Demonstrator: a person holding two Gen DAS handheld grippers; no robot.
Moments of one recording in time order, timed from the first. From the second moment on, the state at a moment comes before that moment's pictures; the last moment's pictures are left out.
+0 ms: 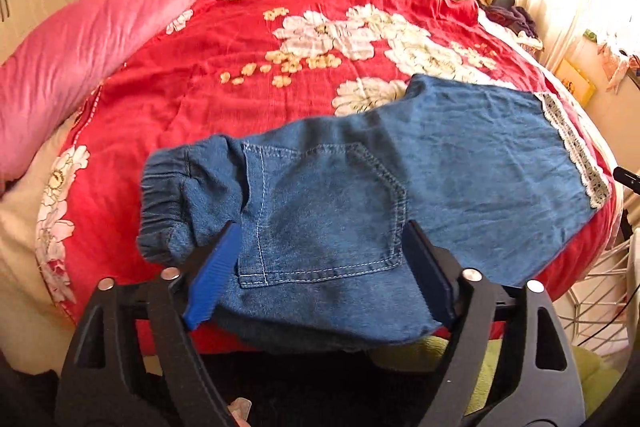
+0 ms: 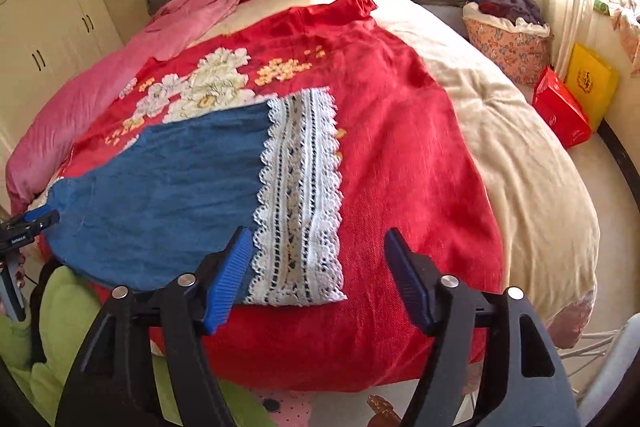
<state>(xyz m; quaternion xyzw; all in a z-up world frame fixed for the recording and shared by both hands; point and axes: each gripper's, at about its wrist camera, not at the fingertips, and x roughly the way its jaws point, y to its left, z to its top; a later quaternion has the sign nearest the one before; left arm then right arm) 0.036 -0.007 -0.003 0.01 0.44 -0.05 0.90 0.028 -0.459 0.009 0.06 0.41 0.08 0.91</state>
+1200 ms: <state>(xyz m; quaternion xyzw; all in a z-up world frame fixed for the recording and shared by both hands) 0.106 -0.138 -0.052 0.12 0.48 -0.12 0.86 0.046 -0.368 -0.041 -0.01 0.45 0.12 0.88</state>
